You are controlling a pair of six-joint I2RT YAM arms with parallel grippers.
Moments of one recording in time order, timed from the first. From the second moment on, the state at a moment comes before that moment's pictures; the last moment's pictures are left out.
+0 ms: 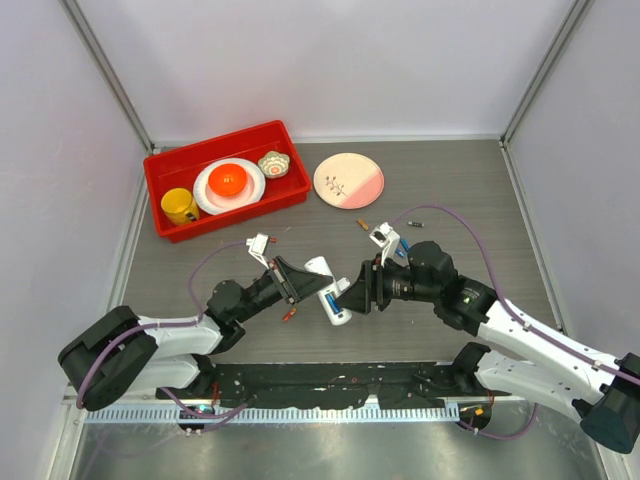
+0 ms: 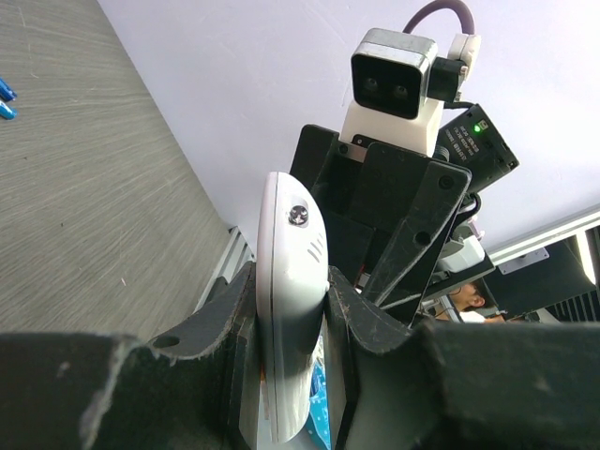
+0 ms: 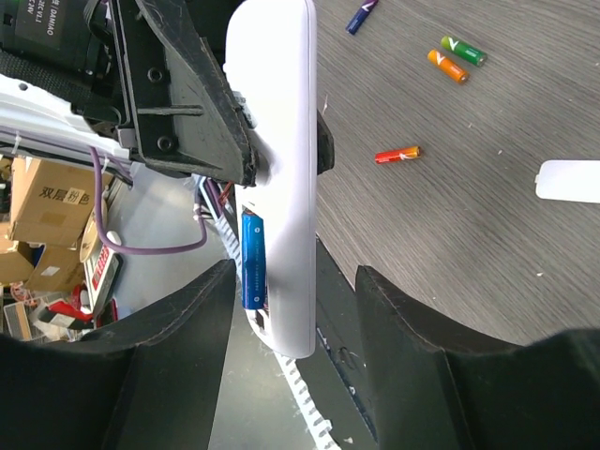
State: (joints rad) left arm -0.82 1.21 0.18 1.28 0.26 -1.23; right arm 0.81 0.85 0.63 -0.15 -0.42 0.63
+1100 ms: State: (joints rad) left arm -0.82 1.21 0.18 1.26 0.24 -1.23; right arm 0.82 0.91 0.61 -0.08 -0.47 0.68
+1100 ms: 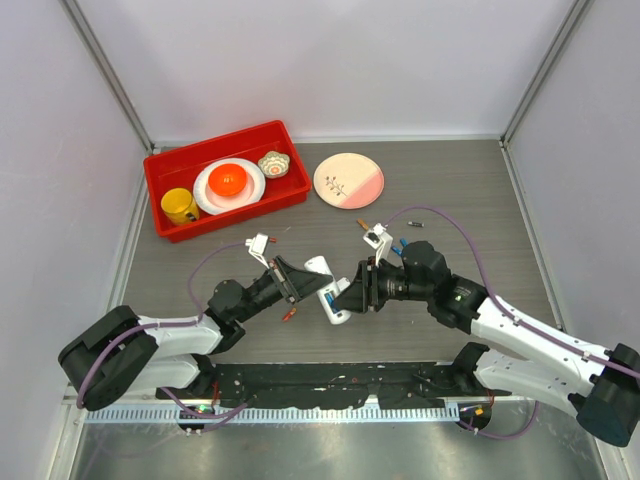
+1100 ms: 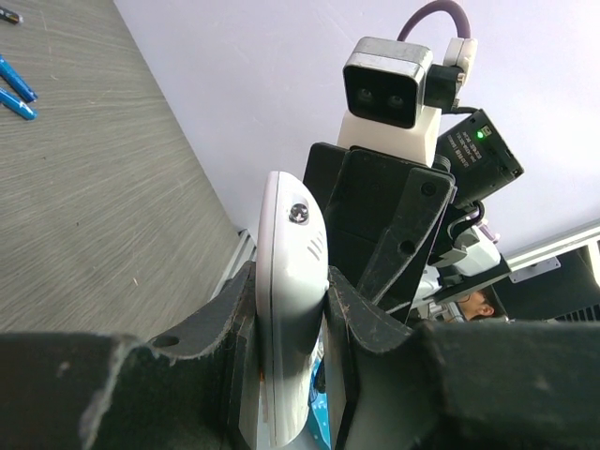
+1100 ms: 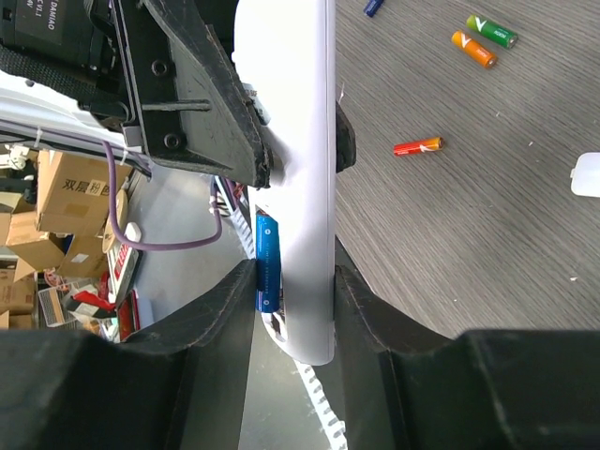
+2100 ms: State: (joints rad) left arm -0.82 1.20 0.18 1.24 0.18 -1.18; right arm 0.85 0.97 0.60 0.00 -0.42 0.74
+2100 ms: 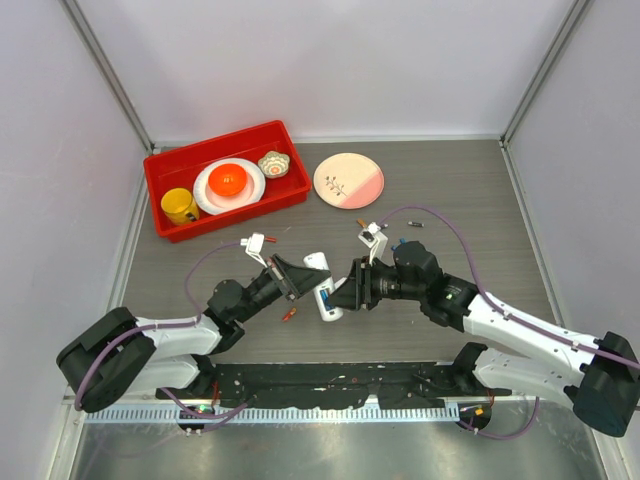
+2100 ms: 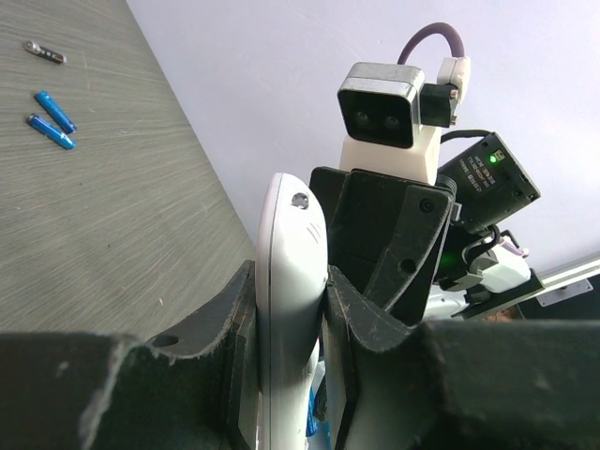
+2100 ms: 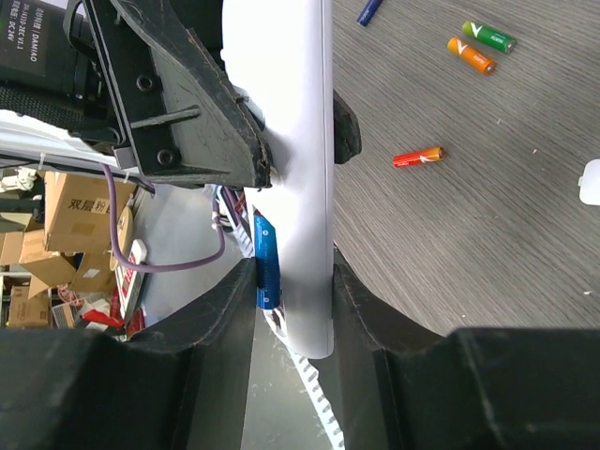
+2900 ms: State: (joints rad) left arm -0.86 1.17 0.17 1.20 0.08 -1.12; right arm 0.88 1.01 0.60 0.00 -0.35 0.76
